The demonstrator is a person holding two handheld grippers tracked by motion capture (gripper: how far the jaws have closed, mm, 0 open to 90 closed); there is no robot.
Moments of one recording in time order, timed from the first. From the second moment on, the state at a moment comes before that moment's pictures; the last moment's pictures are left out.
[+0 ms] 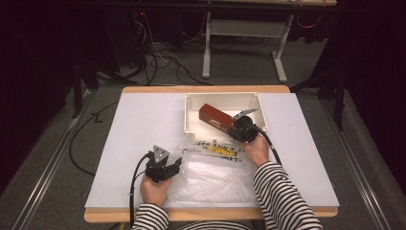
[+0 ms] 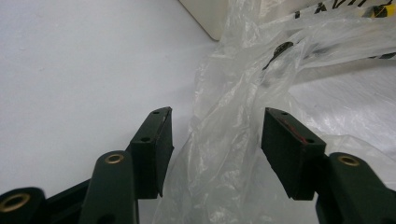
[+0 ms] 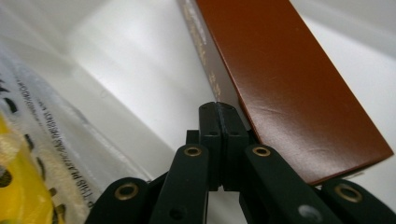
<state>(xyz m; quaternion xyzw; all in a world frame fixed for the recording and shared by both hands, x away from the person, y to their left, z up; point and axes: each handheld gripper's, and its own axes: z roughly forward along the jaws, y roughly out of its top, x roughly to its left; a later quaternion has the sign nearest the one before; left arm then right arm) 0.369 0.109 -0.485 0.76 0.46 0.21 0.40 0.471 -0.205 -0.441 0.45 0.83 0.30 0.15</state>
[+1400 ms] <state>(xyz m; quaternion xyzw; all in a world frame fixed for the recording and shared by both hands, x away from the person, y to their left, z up) 0.368 0.108 -0.485 0.77 0.45 0.21 0.40 0.496 -0.220 -0.435 0.51 0.79 0.28 0.17</state>
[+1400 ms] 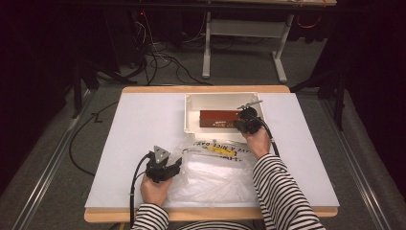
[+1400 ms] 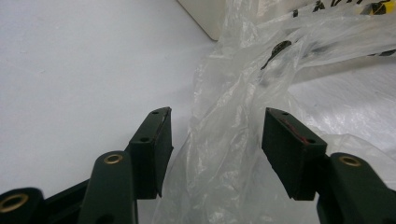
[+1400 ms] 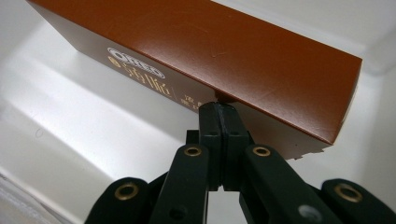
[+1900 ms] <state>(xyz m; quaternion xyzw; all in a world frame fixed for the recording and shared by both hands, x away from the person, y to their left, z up) 0.366 0.109 -0.482 0.76 0.45 0.20 0.43 0.463 -0.233 -0.416 0.48 0.79 0.33 0.18</state>
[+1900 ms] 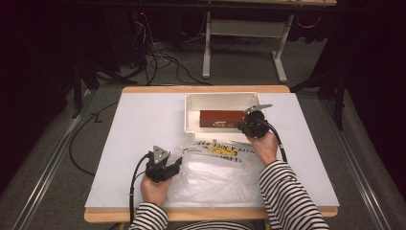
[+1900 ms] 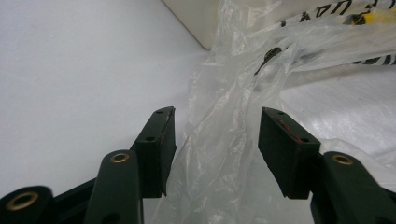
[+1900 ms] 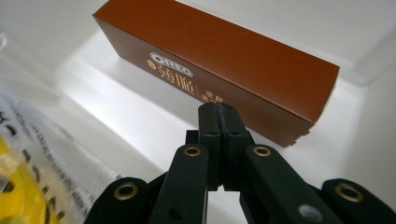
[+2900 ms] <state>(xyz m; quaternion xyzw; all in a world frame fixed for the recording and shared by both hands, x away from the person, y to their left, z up) 0.359 0.117 -0.453 0.77 0.40 0.19 0.46 0.399 -0.290 -0.401 0.46 0.77 0.40 0.19</state>
